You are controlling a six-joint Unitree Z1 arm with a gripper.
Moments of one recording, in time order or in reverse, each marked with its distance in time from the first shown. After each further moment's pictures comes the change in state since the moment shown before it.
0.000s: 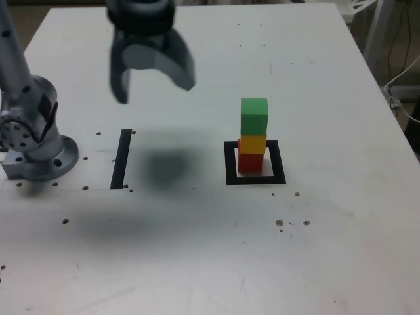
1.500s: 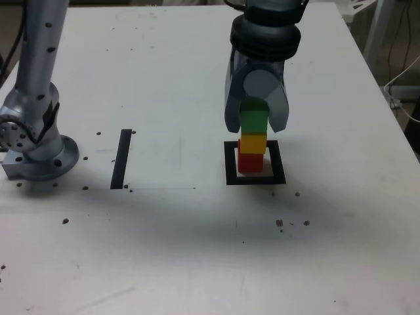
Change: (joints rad) arm -0.071 0.456 -0.564 0.016 -0.104 0.066
